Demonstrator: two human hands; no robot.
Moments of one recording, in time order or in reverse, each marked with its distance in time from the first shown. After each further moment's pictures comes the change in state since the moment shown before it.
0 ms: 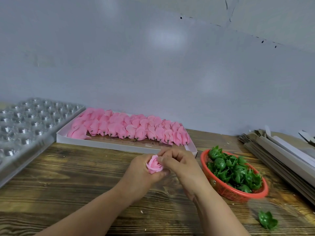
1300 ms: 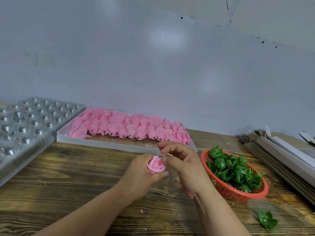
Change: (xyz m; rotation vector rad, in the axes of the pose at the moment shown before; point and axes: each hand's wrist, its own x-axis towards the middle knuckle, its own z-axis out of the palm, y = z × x) left_hand 0.001 0.000 0.000 0.053 -0.009 0.044; right_hand 0.000 0.003 -0.003 0.189 0.030 -0.045
